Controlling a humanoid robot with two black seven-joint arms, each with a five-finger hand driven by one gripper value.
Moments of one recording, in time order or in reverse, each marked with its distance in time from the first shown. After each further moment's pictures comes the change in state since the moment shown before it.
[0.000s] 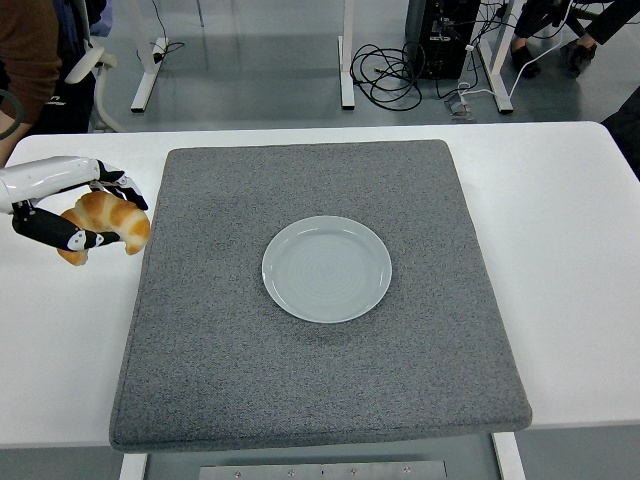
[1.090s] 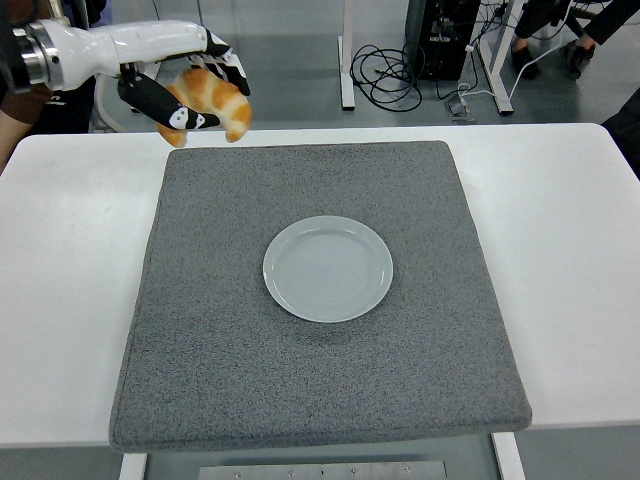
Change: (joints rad) left arm -0.318 -0.439 0.005 0.329 -0.011 -0.136 0.033; right arm -0.017 0.000 0.000 -0.007 0.000 0.000 0.000
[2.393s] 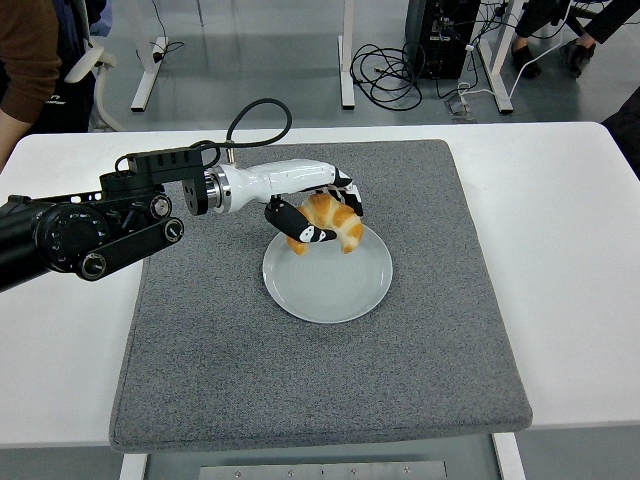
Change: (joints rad) left arm 0.234 -0.441 0.116 0.262 -0.009 0.193 -0.091; right arm 0.000 0.000 -0.002 0.000 0.000 0.000 0.000
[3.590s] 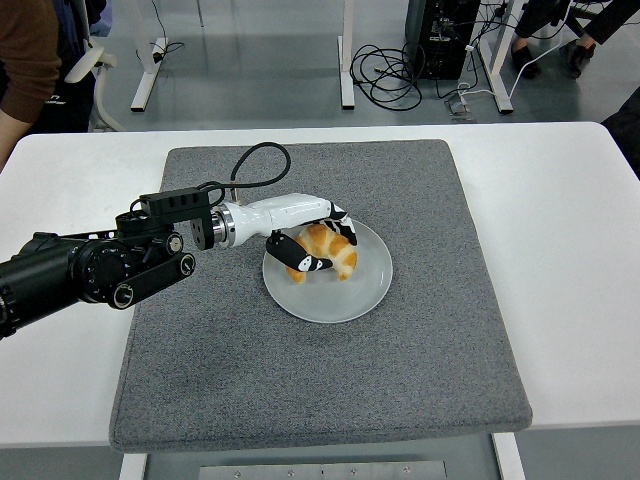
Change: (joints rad) left arm 0.089 -0.097 0.066 0.178 -0.017 0.068 -0.096; right arm 0.005 0.000 0.000 0.000 0.000 0.000 0.000
